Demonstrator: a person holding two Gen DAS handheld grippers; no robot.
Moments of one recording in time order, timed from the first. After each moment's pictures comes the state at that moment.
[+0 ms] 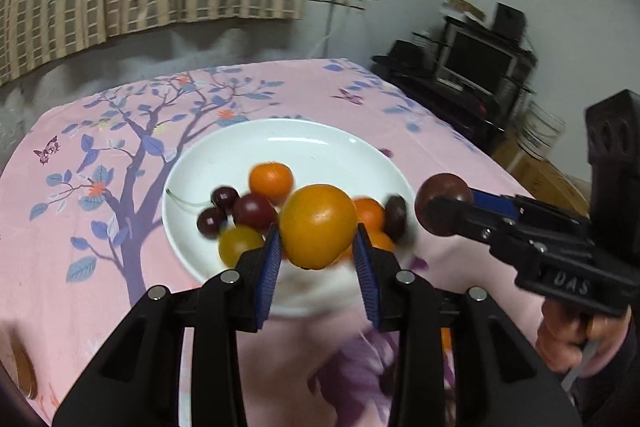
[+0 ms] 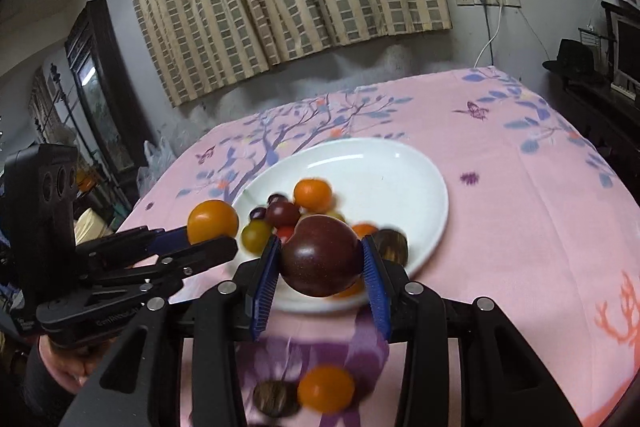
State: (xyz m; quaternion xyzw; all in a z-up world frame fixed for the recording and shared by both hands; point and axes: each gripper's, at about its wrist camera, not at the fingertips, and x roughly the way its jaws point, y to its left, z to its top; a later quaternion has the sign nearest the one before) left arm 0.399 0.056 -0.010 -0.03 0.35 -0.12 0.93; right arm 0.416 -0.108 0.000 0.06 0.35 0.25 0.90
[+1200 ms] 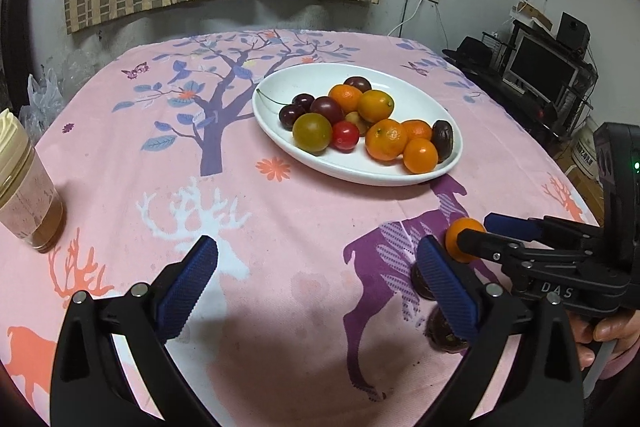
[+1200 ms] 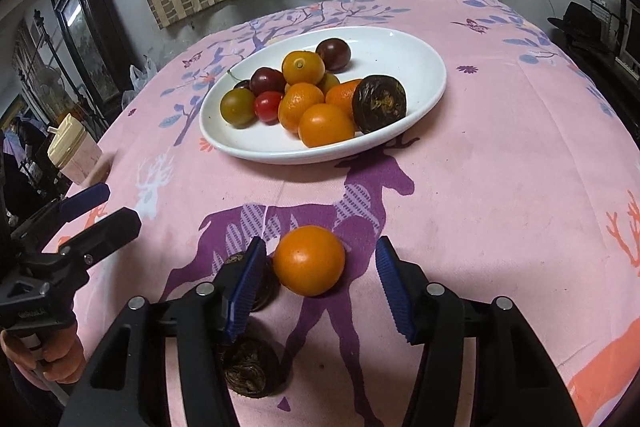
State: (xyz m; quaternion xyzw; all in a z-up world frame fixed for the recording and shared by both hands) left arm 0.295 0.067 -0.037 -0.06 0.38 0.01 0.92; right arm 0.356 -0.110 -0.054 -0.01 0.46 0.25 0.85
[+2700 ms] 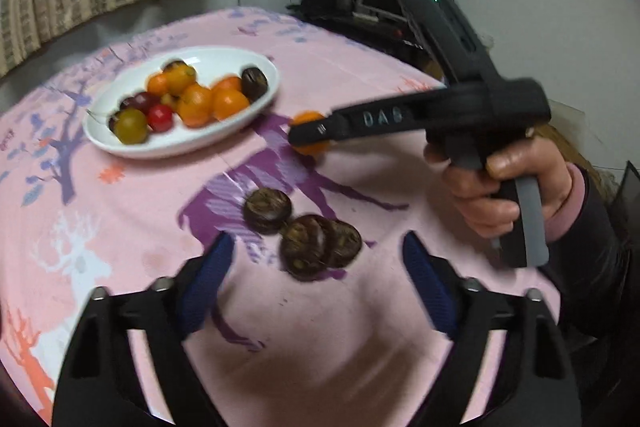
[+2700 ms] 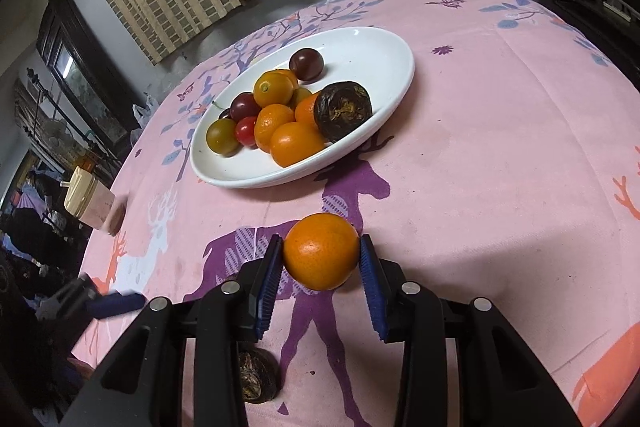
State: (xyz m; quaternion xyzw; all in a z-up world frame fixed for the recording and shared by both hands) left arm 0.268 0.005 -0.049 0.04 0.41 -0.27 0.87; right arm 0.373 -0.140 -0.055 0.09 0.47 0.25 0.84
